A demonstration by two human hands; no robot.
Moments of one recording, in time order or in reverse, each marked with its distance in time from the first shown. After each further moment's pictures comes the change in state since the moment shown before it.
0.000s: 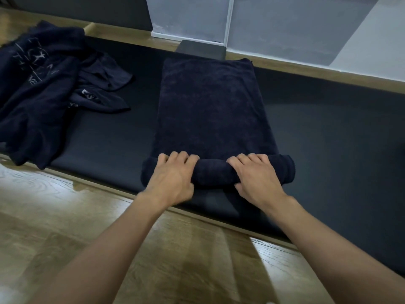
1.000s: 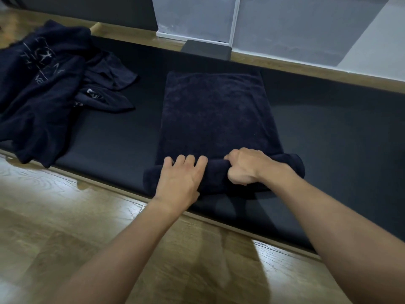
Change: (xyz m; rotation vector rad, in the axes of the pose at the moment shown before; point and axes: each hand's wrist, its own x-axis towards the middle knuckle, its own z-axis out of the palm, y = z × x) left_hand -0.005 0.024 -0.007 0.238 0.023 -0.032; right_hand 0.060 -0.010 -0.050 0.314 -0.665 0.124
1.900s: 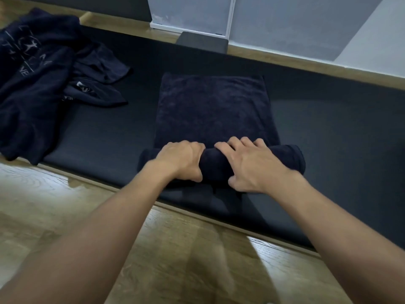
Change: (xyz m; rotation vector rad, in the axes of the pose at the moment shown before) left_hand 0.058 -0.022 -0.019 -0.391 -0.411 0.034; right_hand -0.015 0.011 0.021 -0.375 0.333 -0.163
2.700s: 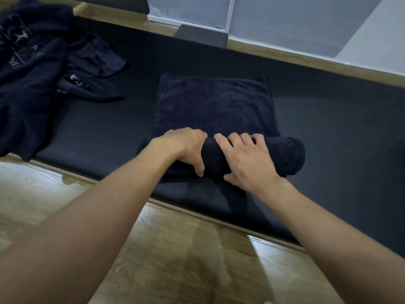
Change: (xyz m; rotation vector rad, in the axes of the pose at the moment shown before) left_hand 0.020 0.004 -0.023 -0.007 -0.127 -0.044; right_hand 0.007 -0.006 0.024 -0.193 0.262 0.083
